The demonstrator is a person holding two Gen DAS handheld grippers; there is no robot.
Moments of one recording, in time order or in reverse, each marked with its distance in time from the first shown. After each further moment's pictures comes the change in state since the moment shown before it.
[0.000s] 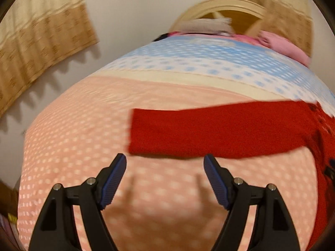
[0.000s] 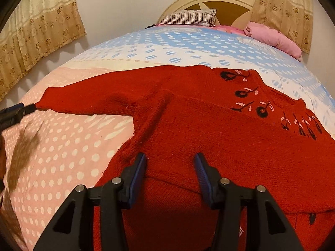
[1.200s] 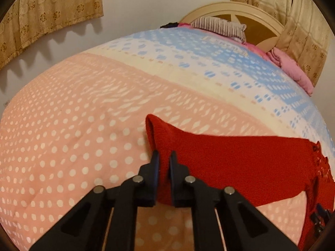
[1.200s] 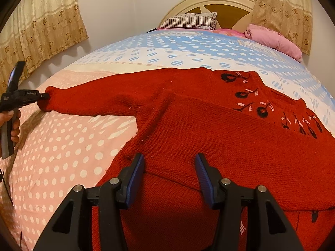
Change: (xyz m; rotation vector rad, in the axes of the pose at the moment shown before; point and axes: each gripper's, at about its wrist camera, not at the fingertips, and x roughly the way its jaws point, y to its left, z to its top) left arm 0.054 0.026 0.041 -0.166 0.087 -0.147; right arm -0.005 0.001 -0.003 0.005 -0.027 0.009
